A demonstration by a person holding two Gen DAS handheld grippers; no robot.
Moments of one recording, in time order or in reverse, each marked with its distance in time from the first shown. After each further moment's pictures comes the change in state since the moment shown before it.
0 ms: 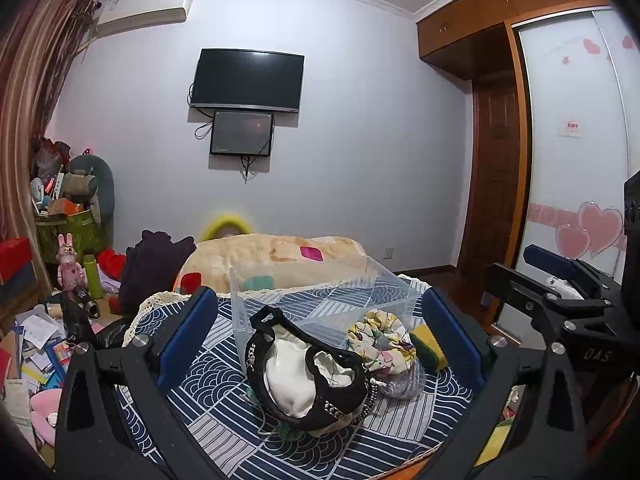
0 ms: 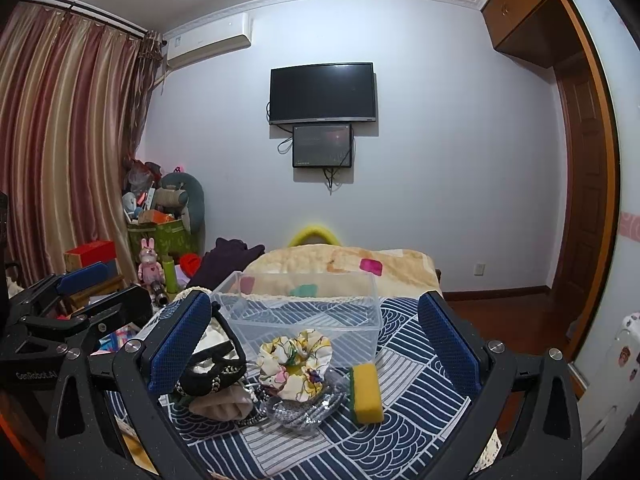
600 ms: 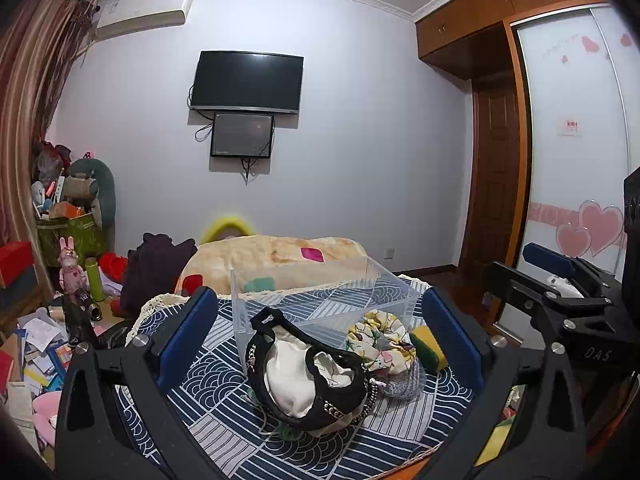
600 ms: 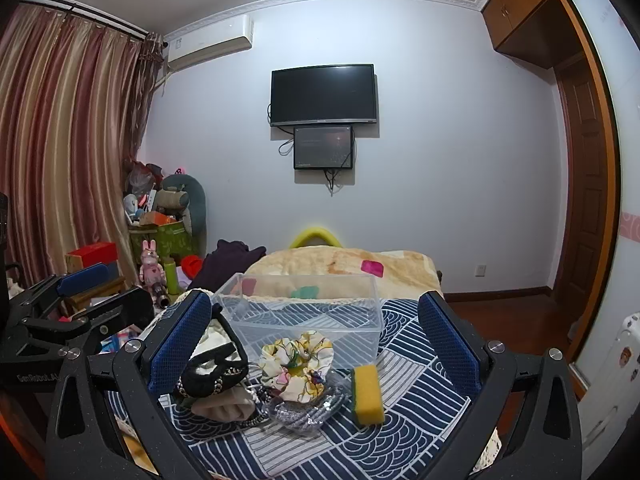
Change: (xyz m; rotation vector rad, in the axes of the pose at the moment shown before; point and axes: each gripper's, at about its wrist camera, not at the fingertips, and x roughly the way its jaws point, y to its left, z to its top) left arm -0.001 -0.001 0.002 0.007 -0.004 0.005; right arm -0.002 0.000 0.001 0.001 -0.006 0.005
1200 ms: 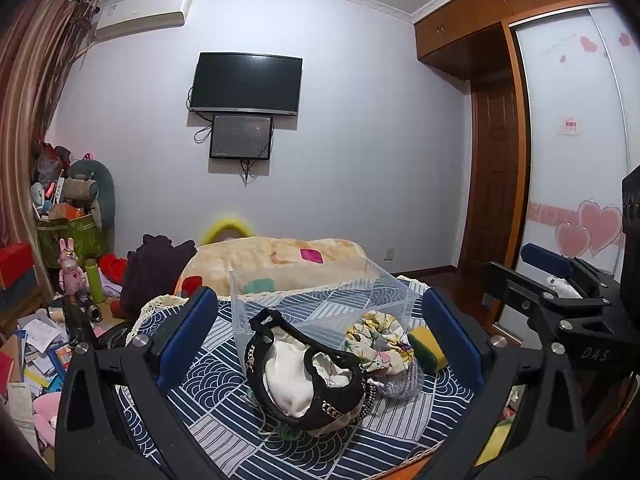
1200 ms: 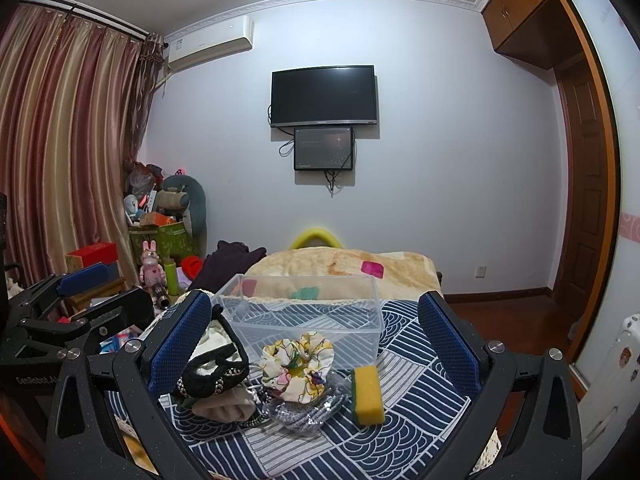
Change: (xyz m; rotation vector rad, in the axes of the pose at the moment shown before) left arm -0.002 -0.003 -0.001 0.007 -0.003 -0.001; right arm -0.001 0.000 0.000 0.001 -0.002 0.000
